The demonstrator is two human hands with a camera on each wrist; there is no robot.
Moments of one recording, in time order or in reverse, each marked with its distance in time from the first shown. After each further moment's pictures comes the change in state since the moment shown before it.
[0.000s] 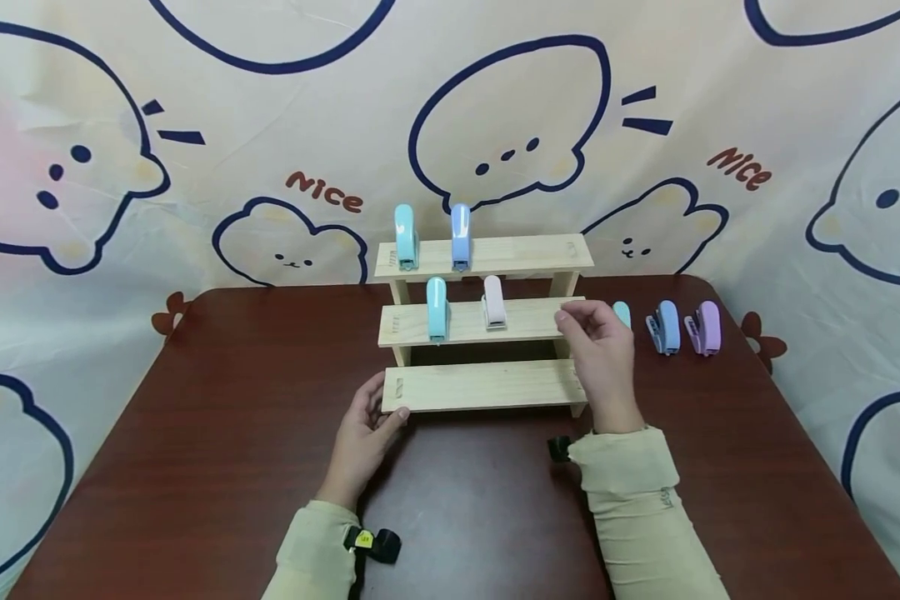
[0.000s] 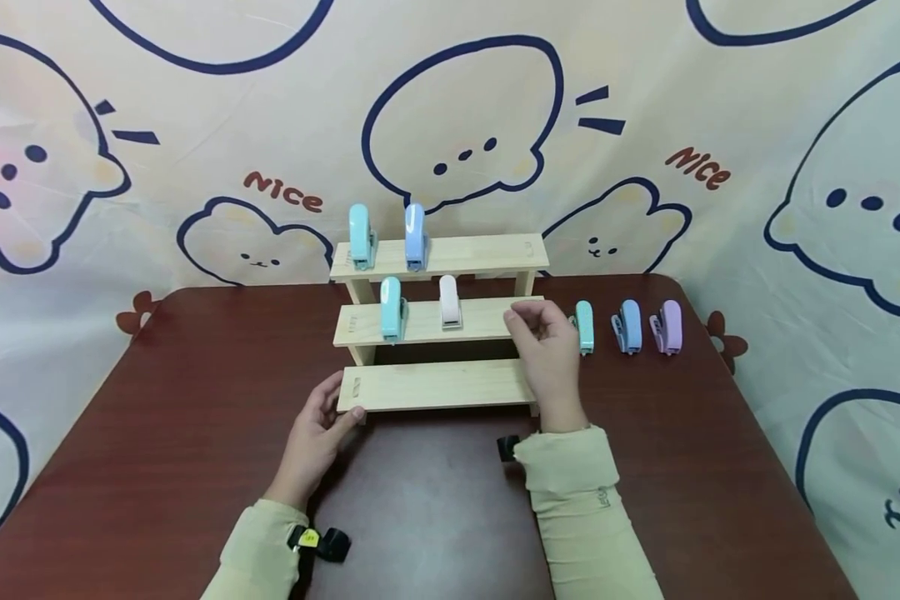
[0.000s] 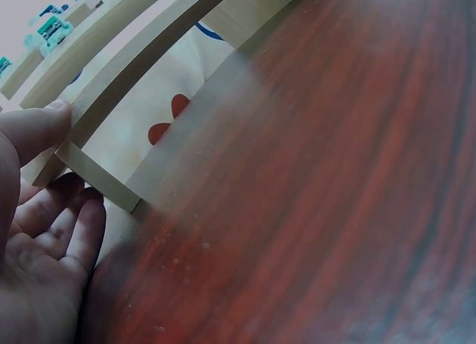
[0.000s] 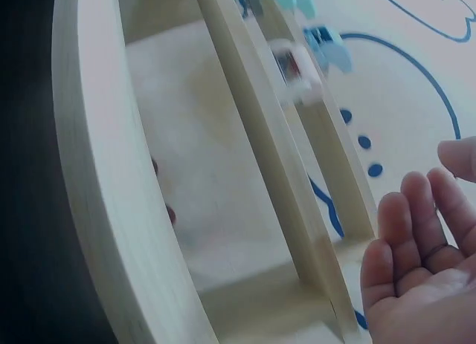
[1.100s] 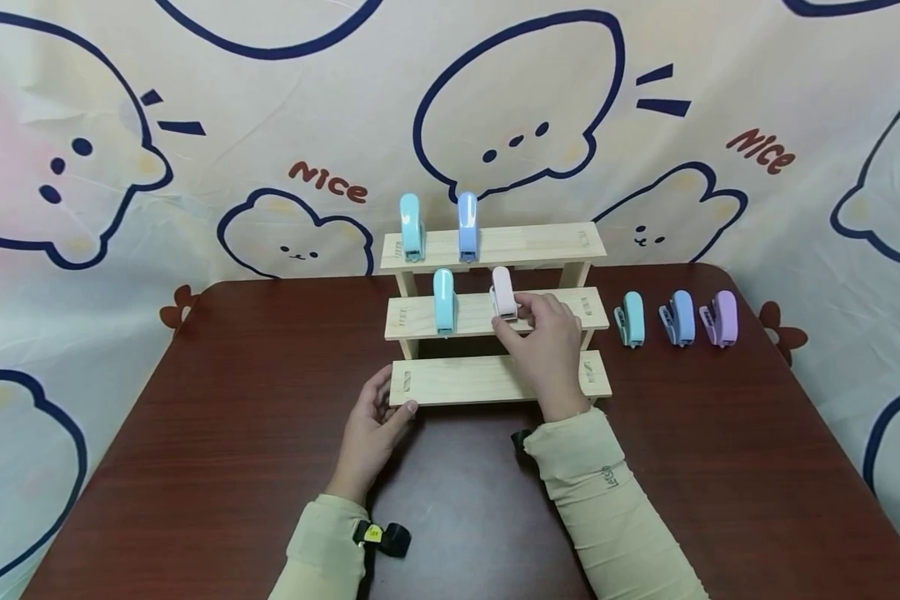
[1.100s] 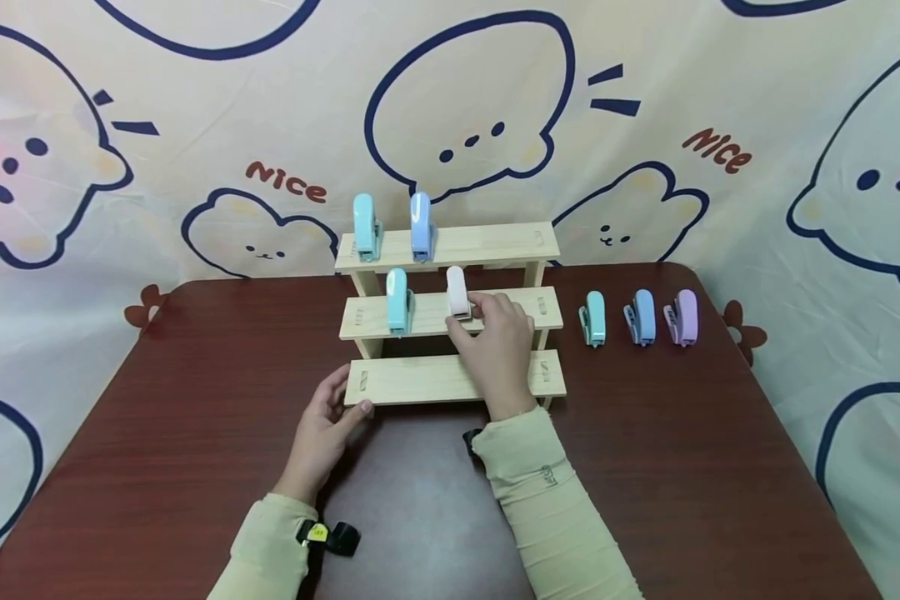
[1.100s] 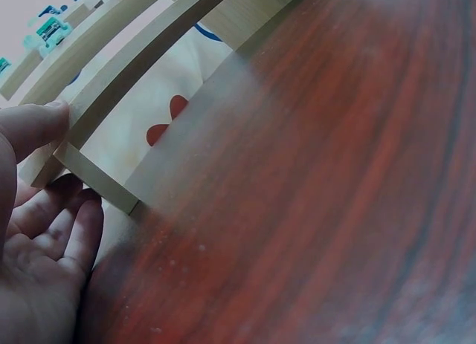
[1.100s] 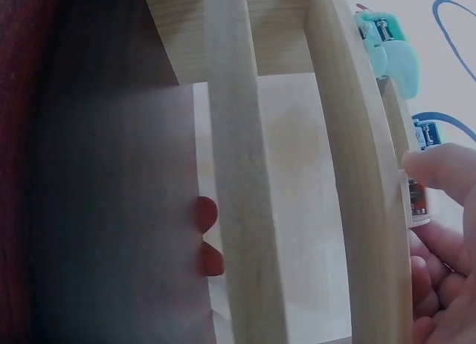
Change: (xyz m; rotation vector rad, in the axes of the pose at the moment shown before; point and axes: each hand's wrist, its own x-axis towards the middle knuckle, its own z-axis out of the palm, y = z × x) left_hand 0.001 0.001 0.003 0.007 0.034 0.004; right_hand -0.003 0.024 0.067 -0.587 -0.071 -0.188
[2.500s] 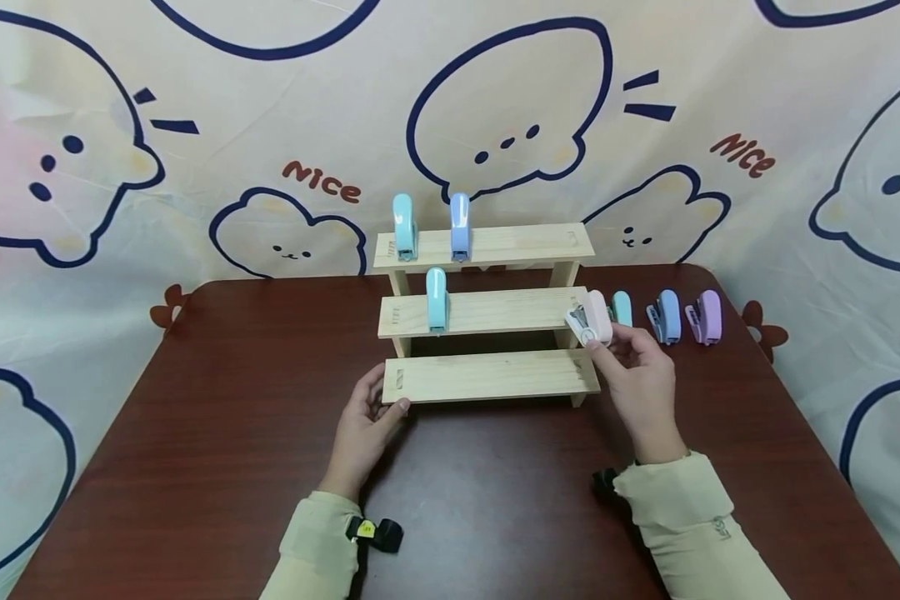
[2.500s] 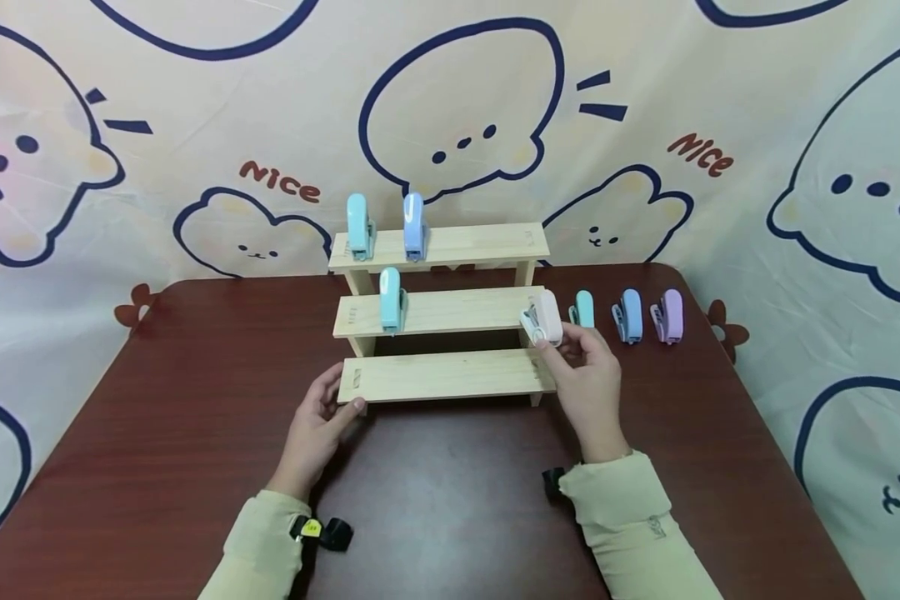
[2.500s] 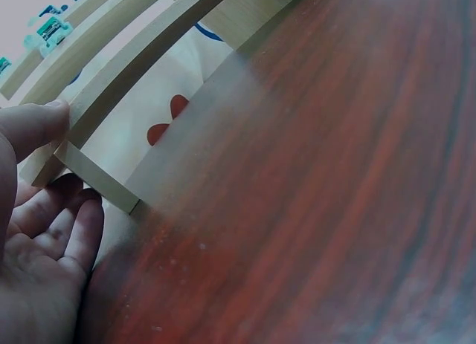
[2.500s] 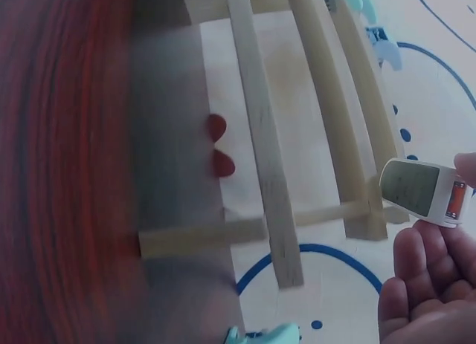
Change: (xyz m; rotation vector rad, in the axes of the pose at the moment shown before) left_hand 0.000 0.005 -0.002 -0.031 -0.030 -0.035; right_hand -0.036 0.070 -0.086 0.309 0.097 0.236
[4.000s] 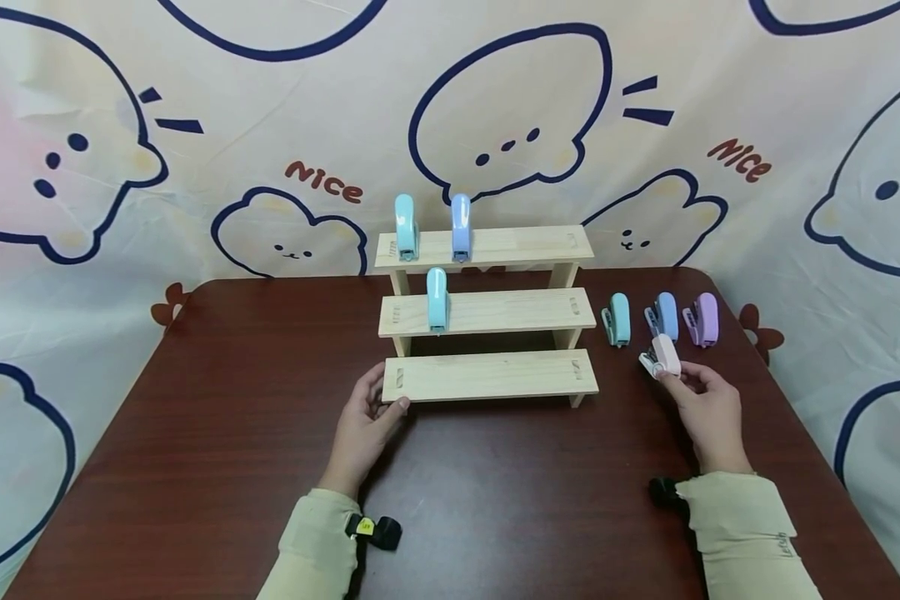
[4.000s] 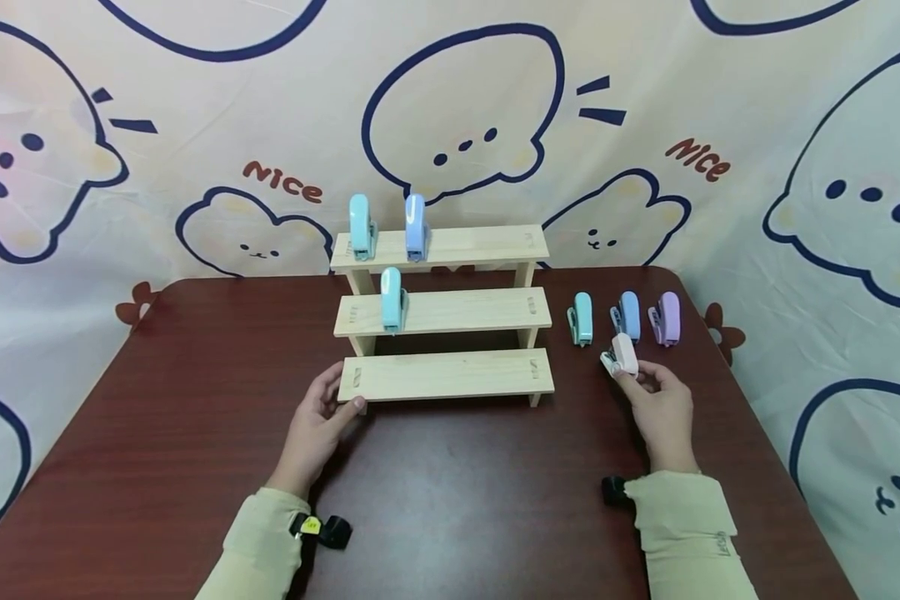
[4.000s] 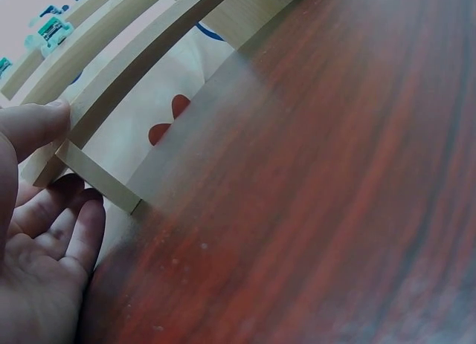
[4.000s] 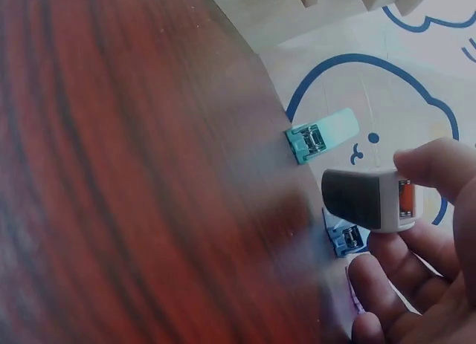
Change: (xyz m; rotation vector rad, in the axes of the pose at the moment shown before) left_hand -0.003 0.003 0.000 0.026 -0.002 0.012; right_hand 0.005 0.077 -0.081 -0.249 -0.073 0.411
